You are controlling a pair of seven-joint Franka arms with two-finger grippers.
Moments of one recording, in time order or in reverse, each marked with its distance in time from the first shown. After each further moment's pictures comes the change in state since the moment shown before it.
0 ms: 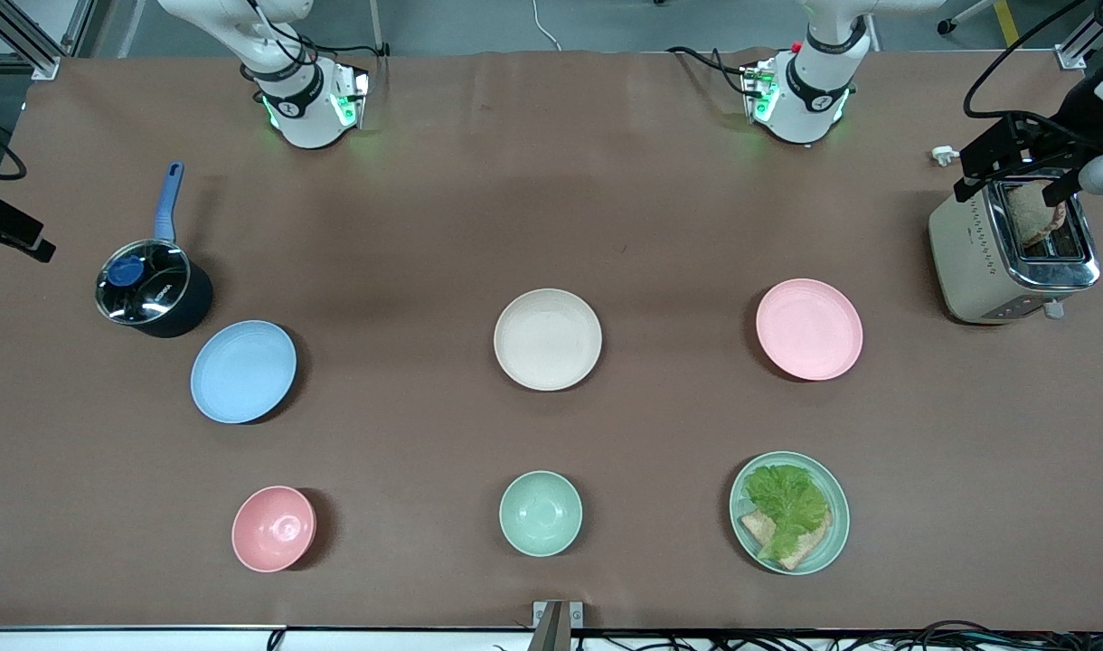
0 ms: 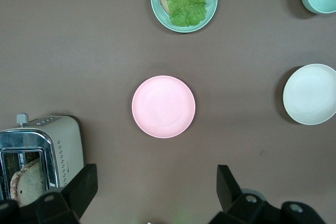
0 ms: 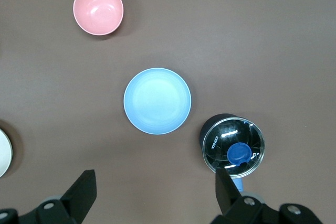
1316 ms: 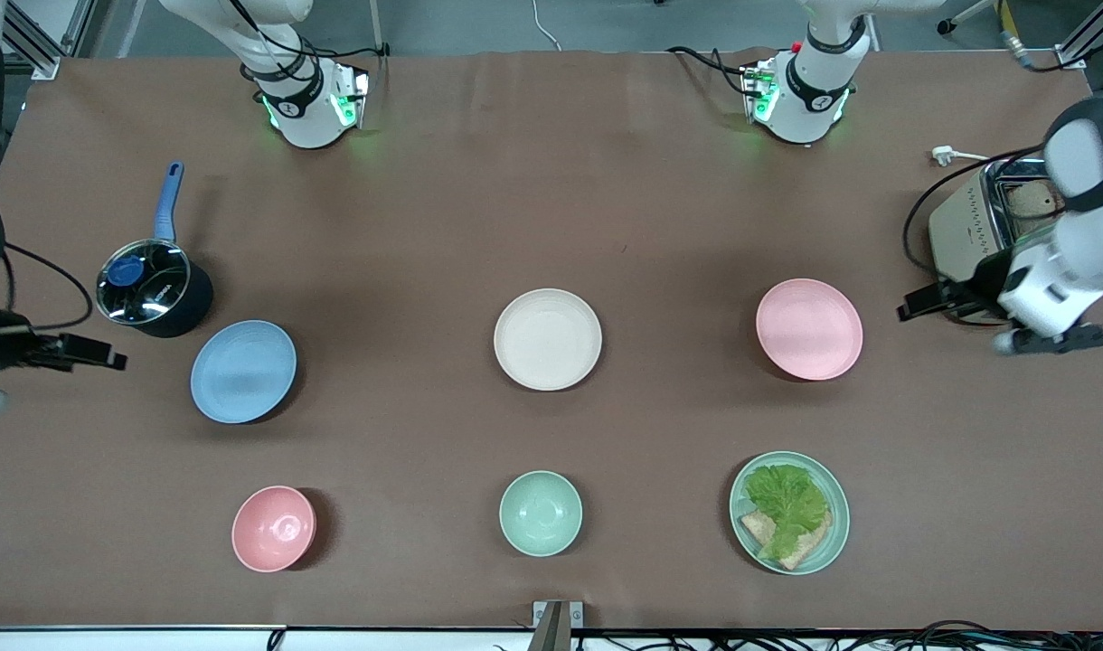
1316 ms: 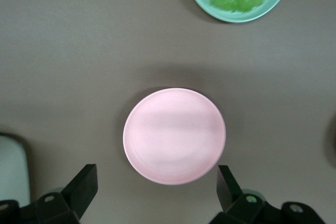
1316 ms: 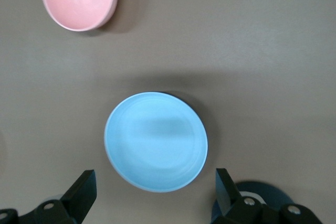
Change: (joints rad) left arm 0.003 0.180 0.162 -0.523 -0.154 0.601 0.140; right arm -0.057 0.399 -0.158 -0.126 0.366 0.355 -0.484
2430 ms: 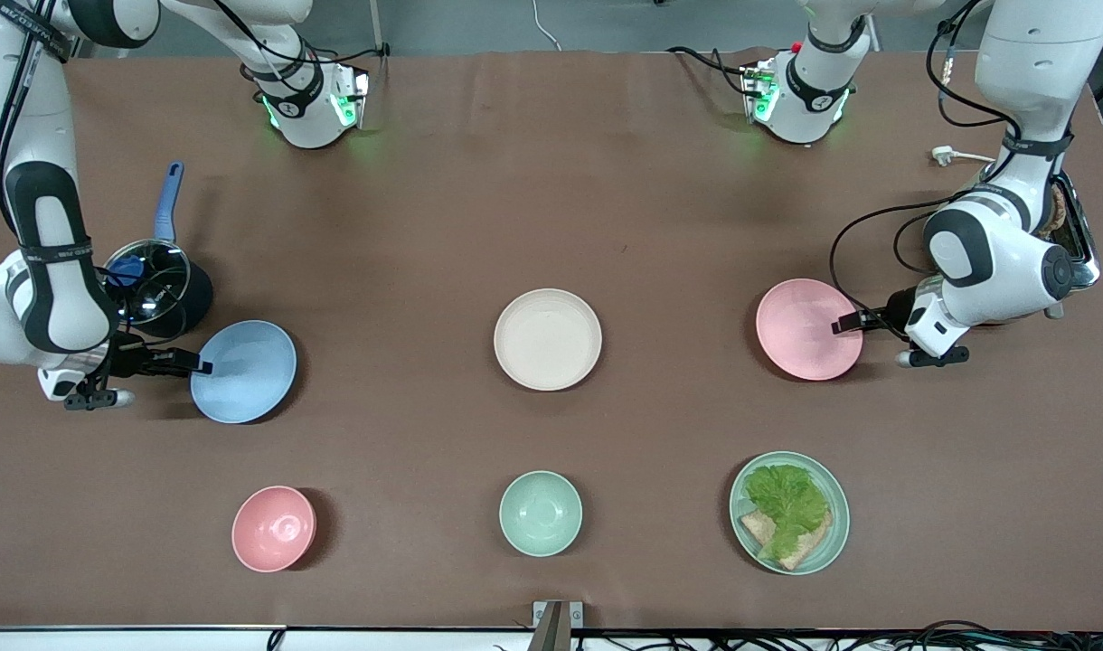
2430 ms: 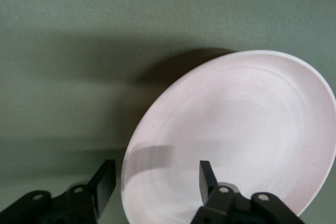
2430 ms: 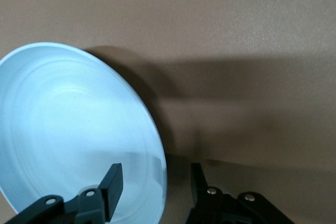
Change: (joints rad) left arm 0.020 0.251 0.045 -0.235 -0.359 0.306 0.337; right arm -0.018 0.186 -0.026 -0.254 0.228 0.291 -0.306
